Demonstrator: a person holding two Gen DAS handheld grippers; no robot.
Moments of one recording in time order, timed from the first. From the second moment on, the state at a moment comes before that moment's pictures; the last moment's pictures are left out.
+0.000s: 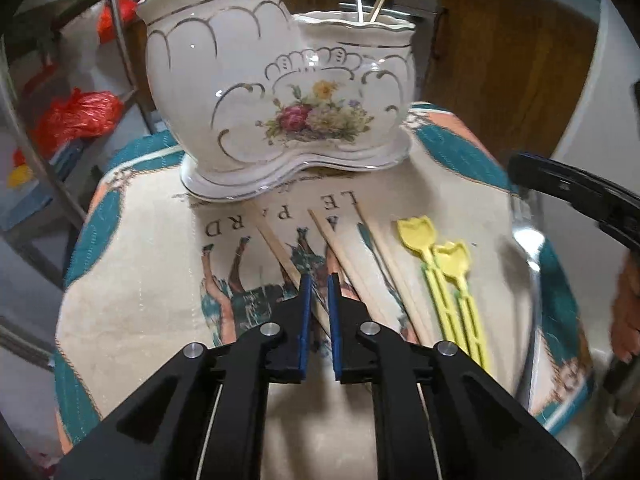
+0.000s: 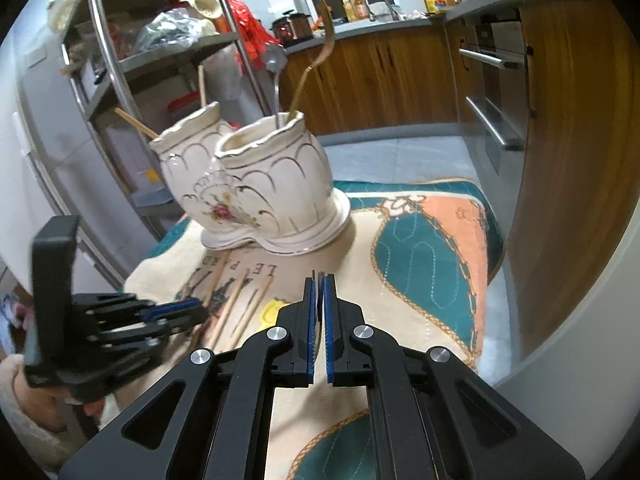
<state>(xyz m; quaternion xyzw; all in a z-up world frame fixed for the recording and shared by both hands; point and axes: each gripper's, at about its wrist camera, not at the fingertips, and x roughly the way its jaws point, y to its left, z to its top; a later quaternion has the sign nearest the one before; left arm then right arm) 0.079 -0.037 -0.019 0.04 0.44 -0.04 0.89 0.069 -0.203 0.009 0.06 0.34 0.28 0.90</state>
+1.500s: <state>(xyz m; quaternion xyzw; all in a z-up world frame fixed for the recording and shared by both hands) 0.029 0.037 0.027 0.01 0.30 -0.09 0.95 0.024 -0.197 0.084 0.03 0.17 0.24 0.96</state>
